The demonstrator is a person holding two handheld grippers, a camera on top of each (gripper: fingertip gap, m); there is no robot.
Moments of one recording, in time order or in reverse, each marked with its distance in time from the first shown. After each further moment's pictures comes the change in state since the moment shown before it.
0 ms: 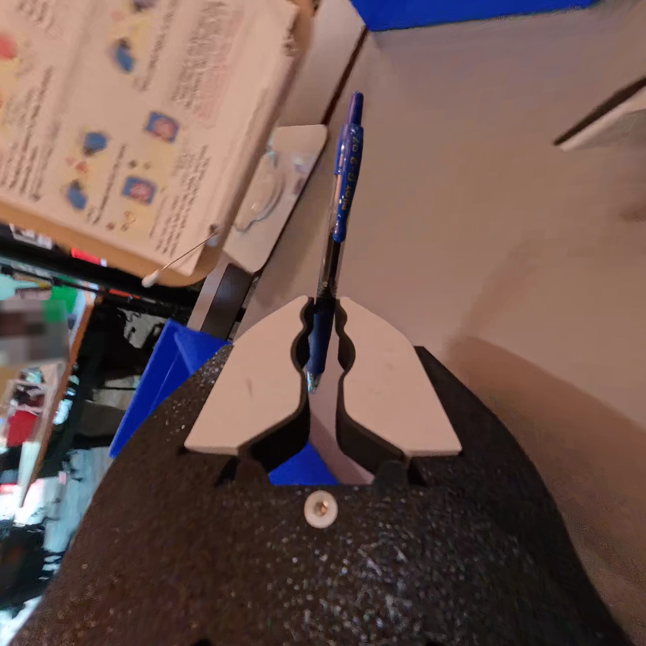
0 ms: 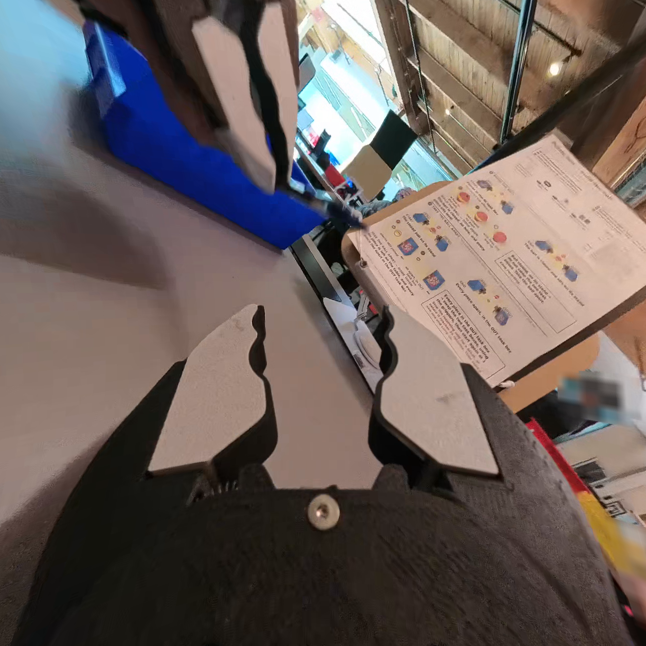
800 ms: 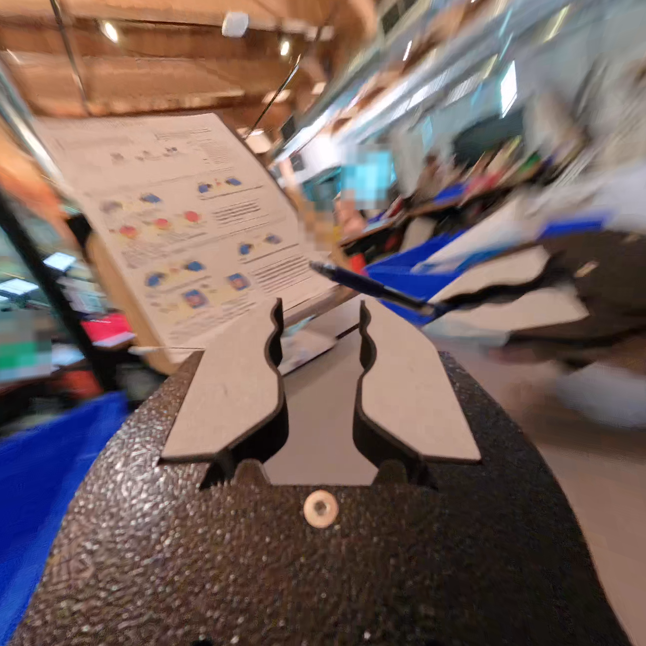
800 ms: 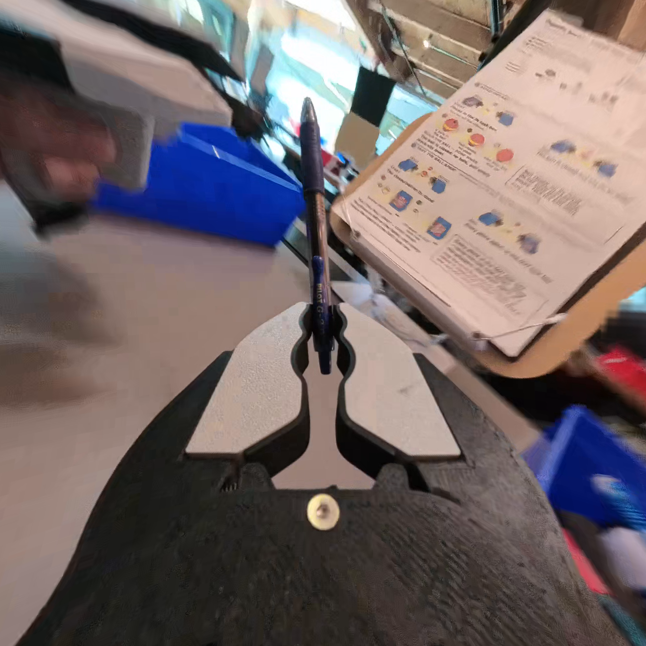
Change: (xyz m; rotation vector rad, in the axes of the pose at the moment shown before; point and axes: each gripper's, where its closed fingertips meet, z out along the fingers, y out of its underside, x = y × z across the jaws) left arm 0.001 -0.062 -0.036 0.756 -0.207 -0.456; right arm 0.017 0.020 0.011 -0.034 0.036 0.316
